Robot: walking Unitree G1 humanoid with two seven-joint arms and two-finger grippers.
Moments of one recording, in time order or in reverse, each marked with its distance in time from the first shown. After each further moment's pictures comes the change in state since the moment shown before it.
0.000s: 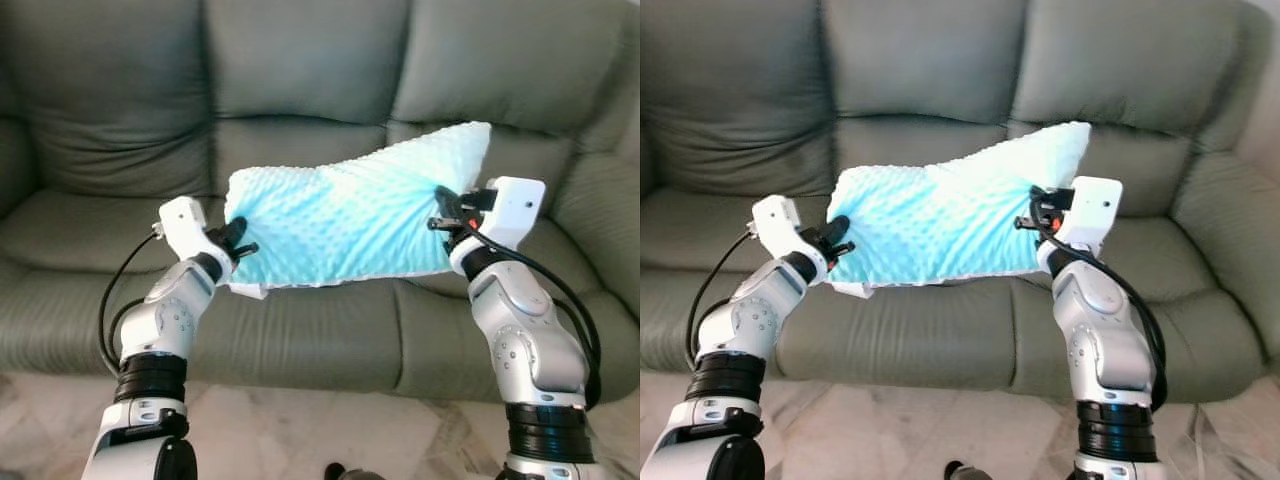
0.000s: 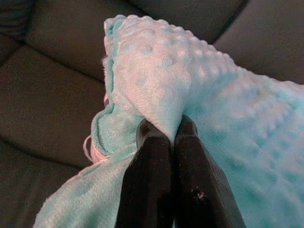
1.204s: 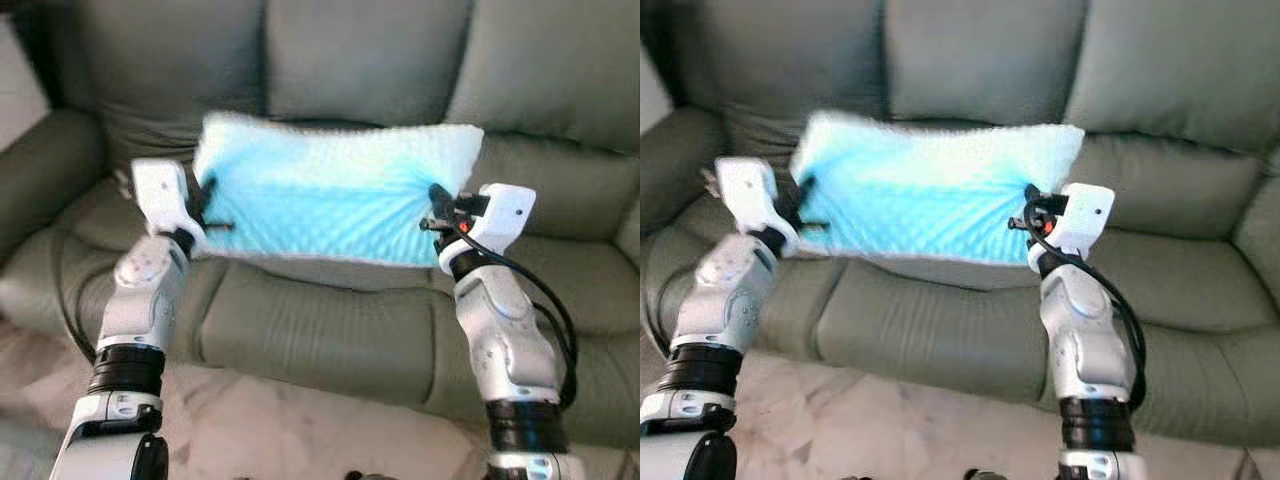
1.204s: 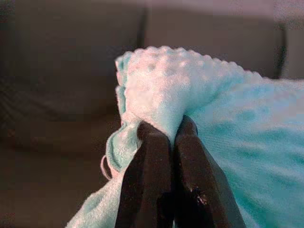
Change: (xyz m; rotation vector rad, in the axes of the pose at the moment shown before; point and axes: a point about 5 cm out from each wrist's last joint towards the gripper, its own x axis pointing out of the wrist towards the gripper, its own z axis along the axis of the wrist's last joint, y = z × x) left arm -0.014 -0.001 0.059 0.489 -0.348 0.026; right arm 0.010 0.008 -0.010 0.038 -0.093 0.012
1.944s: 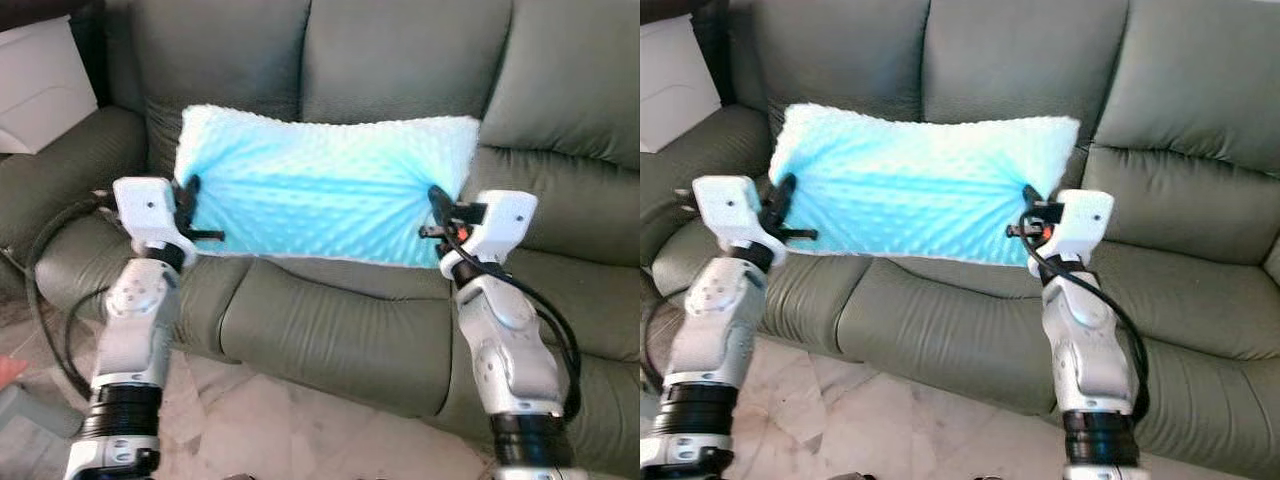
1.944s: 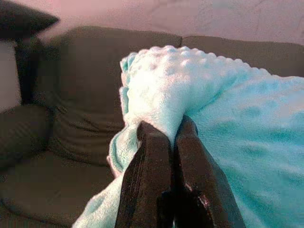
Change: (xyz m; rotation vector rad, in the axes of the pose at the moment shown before) left arm -0.026 -0.005 -0.013 -0.013 -0.023 0.034; right arm -0.013 -0.001 0.000 -0.068 -0.030 0.008
